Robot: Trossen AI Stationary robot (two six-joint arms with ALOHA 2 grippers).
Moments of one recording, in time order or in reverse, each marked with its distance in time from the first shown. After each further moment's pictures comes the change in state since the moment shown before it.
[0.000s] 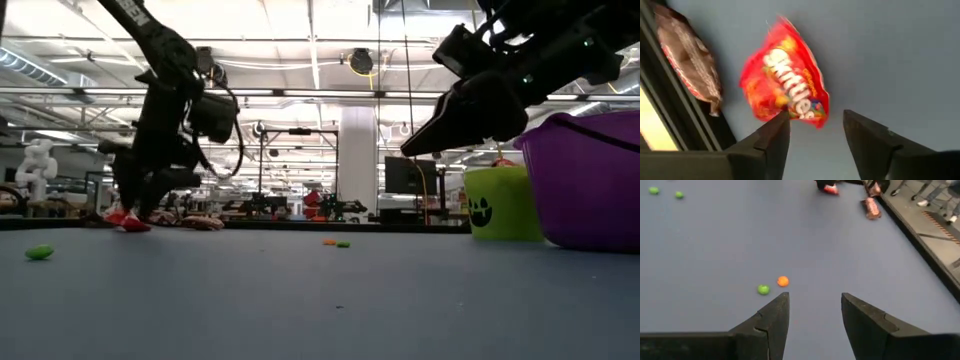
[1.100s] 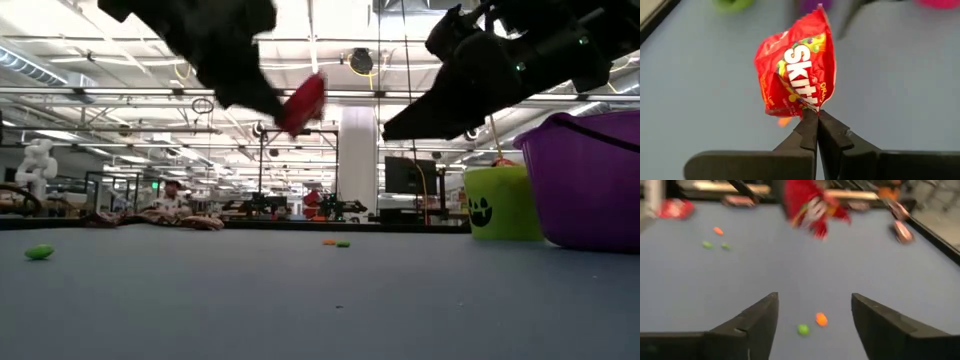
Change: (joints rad) left arm -0.720 -0.136 0.020 0.883 0.017 0.479; right arm 0.012 0.070 0.000 0.226 -0.120 0.089
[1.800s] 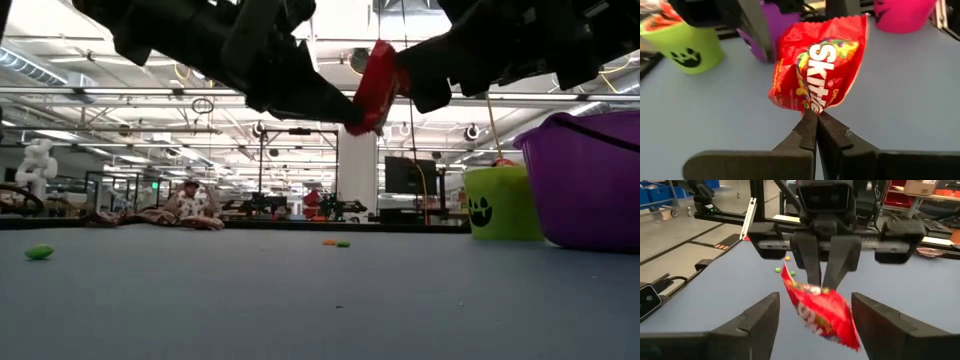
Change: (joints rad) left arm -0.106 0.307 -0.002 0.568 -0.037 0.227; right arm 0.001 0.000 0.001 0.168 -0.326 -0.131
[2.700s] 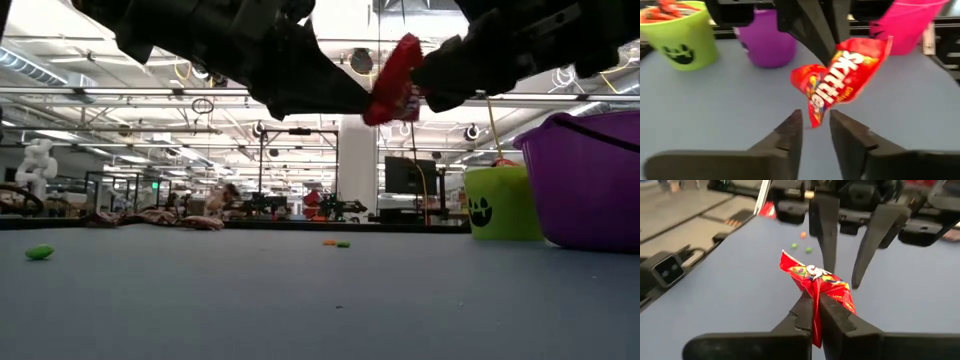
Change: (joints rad) left arm 0.003 0.000 0.000 0.050 0.010 -0.107; right arm 0.063 -0.066 0.020 -0.205 0.009 -0.008
